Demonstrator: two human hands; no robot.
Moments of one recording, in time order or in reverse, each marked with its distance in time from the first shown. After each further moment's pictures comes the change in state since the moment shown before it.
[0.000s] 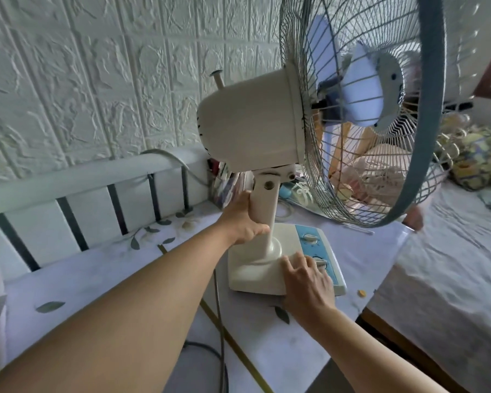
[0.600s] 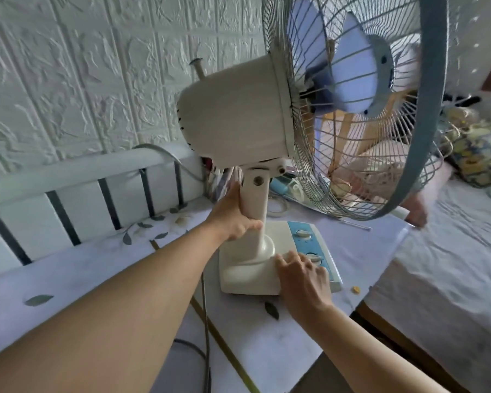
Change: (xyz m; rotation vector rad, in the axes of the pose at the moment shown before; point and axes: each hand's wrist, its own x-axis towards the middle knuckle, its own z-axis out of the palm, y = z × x) left_hand 0.000 0.001 0.011 0.003 0.097 0.020; right_hand -0.002 0.014 0.001 -0.017 0.014 -0.059
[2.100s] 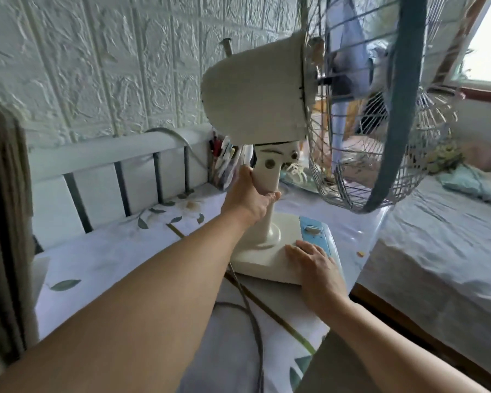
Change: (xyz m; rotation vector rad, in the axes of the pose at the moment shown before) left_hand -0.036 -0.015 -0.019 -0.125 0.103 0.052; right_hand -0.050 -0.045 0.018 0.293 0.144 0.161
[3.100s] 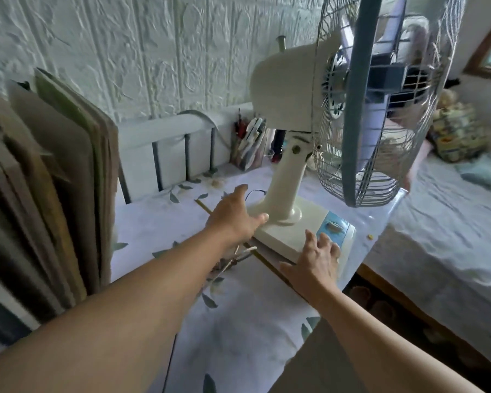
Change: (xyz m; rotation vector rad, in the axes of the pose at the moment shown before) left_hand -0.079 -0.029 -0.066 0.285 -0.171 -0.139; right_hand -0.031 -0.062 -0.005 0.058 -0.056 0.350
